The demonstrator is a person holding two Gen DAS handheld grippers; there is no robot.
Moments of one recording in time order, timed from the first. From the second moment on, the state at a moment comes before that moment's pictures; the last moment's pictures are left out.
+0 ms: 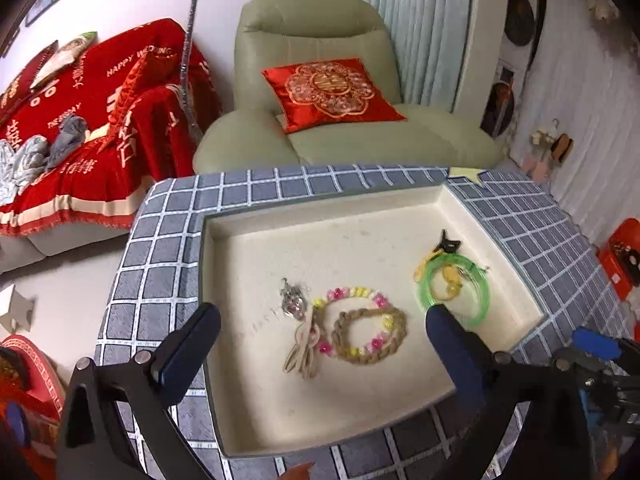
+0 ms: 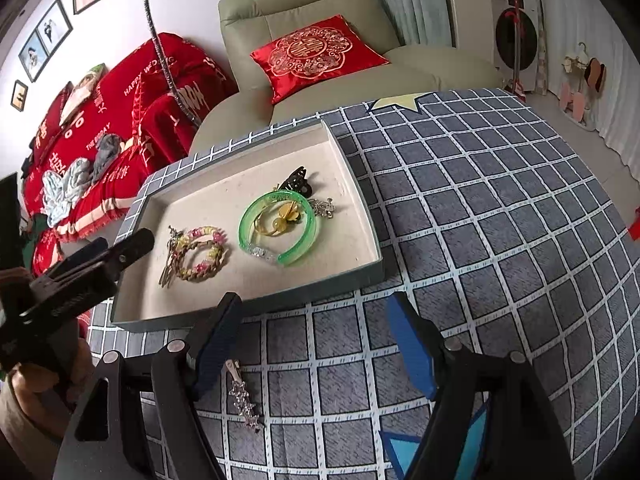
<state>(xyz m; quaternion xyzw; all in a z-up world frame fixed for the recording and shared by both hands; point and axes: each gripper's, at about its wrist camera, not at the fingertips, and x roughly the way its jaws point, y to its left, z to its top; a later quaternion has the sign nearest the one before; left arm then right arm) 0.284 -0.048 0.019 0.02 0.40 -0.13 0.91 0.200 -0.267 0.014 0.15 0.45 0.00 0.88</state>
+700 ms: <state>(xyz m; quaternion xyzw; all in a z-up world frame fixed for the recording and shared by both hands) 0.216 -0.035 0.031 0.03 0.39 -0.12 0.91 0.158 -0.260 0.032 0.14 0.44 0.02 0.89</state>
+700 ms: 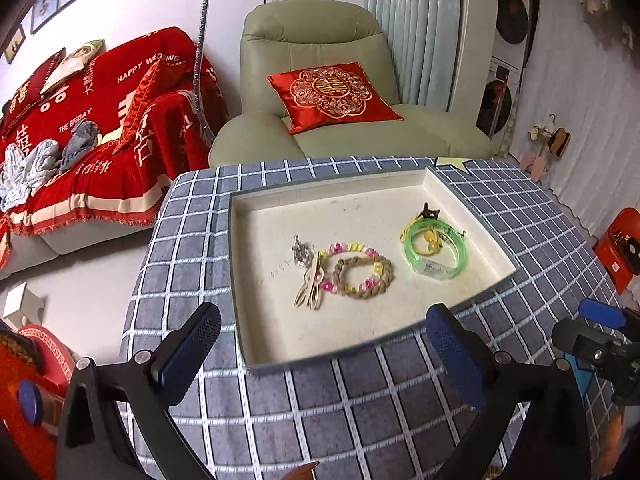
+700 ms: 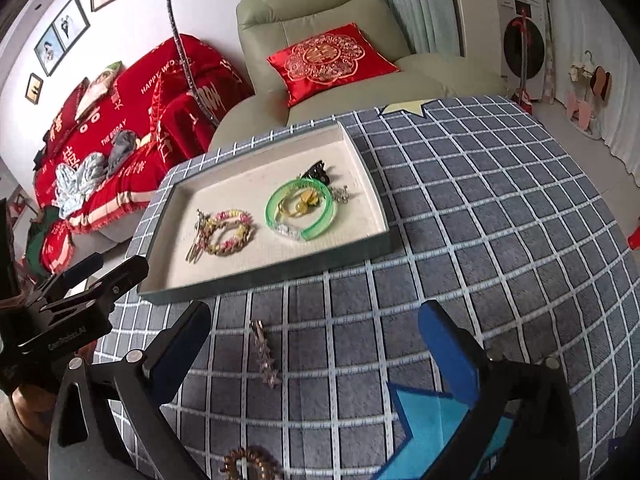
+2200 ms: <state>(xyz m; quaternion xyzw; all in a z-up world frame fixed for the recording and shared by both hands) 0.086 -0.068 -0.033 0.01 0.49 -0.19 0.85 0.104 -0.260 -0.006 0.13 0.49 0.03 0.86</state>
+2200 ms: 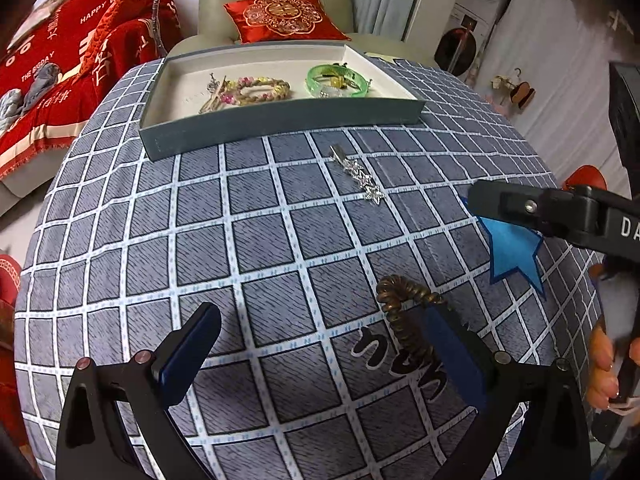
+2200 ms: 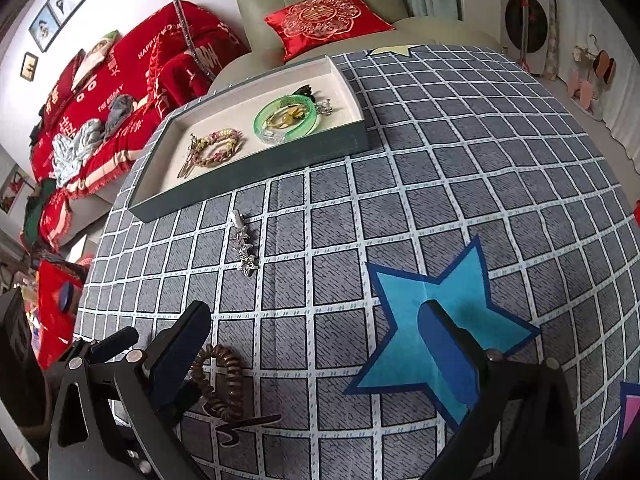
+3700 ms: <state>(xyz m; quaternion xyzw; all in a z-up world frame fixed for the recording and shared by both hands) 0.088 -0.052 -0.029 -0.01 0.48 -0.21 0.85 0.148 -0.213 -0.019 0.04 0.50 0.08 0.86</state>
